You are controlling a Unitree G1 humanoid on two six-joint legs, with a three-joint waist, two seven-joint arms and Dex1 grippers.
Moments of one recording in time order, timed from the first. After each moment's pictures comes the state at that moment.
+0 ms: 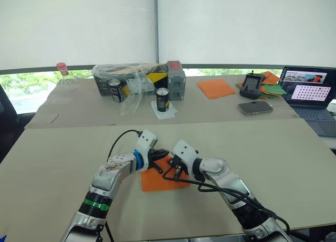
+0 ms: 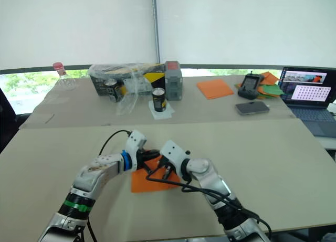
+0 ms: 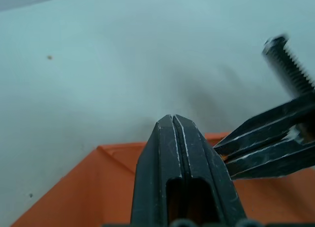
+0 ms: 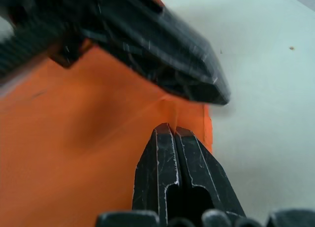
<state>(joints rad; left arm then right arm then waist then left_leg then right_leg) -0.45 0.36 -0.22 0.05 -0.23 0.62 -0.64 -0.43 -0.26 0.40 -0.11 -0.07 0.65 0.67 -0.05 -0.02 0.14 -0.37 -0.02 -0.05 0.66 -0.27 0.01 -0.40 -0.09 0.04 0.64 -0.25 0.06</state>
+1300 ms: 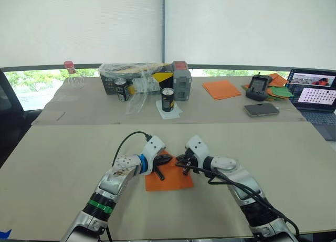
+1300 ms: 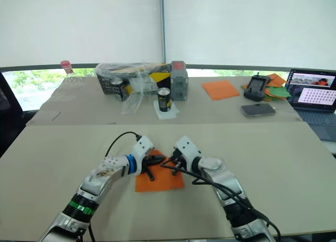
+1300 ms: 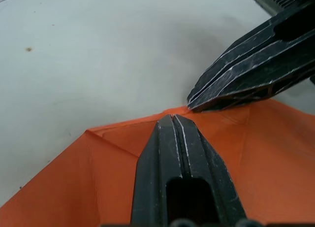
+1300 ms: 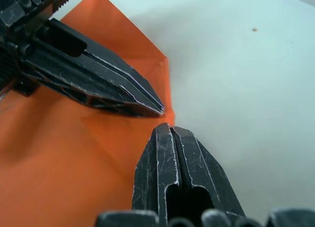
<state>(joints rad) -0.43 0.33 -0.27 0.06 -0.15 0.54 -0.70 -0.42 -0.29 0.27 -0.06 0.06 0.64 0.66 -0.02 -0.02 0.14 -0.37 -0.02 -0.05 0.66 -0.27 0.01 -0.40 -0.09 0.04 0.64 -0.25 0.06</state>
